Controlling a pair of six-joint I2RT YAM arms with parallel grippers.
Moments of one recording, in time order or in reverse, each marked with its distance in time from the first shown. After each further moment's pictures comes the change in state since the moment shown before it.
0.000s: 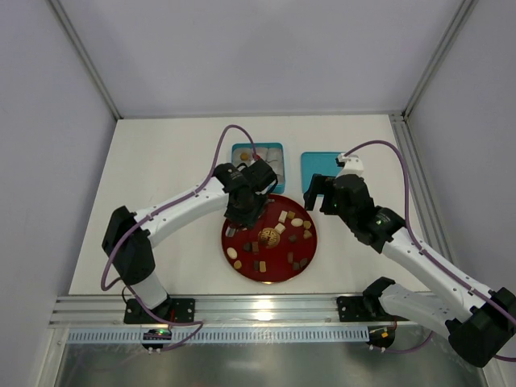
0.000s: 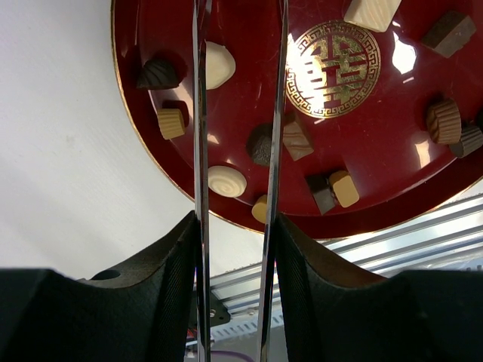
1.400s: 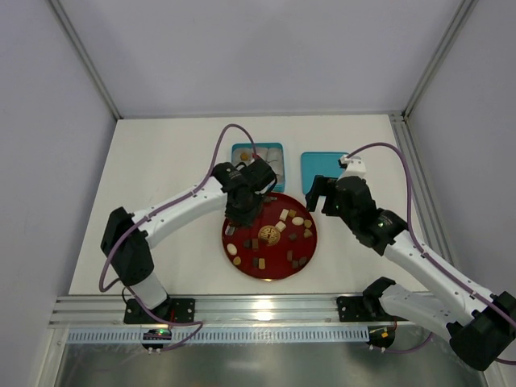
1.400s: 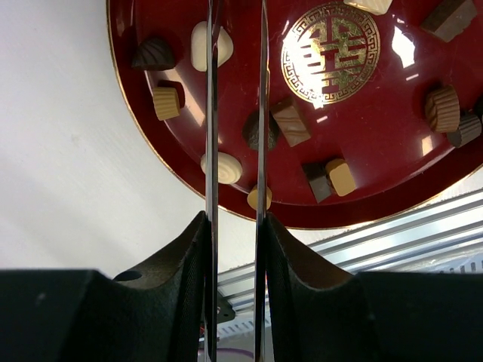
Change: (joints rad) left arm -0.003 -0.001 0.011 -0.016 0.001 0.018; right arm -0.005 -0.026 -0.019 -0.001 0.007 0.003
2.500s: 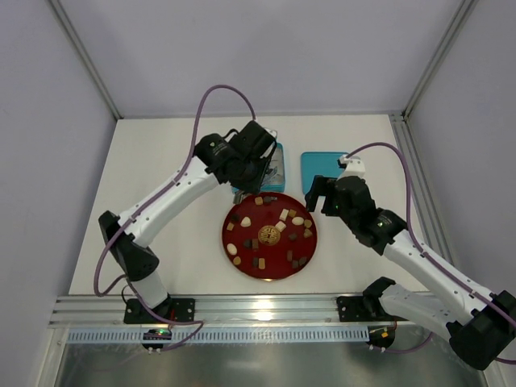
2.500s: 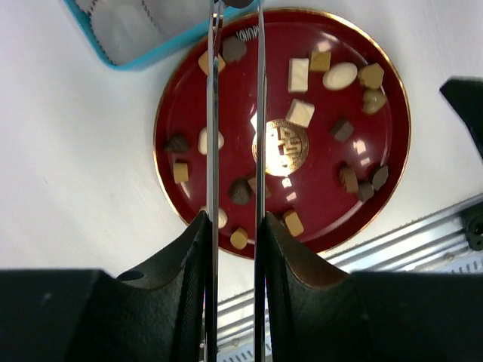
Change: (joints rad) left arm 0.028 0.013 0.378 -0.101 -0.028 0.008; right arm 0.000 0.005 0.000 0.001 -0.007 0.000
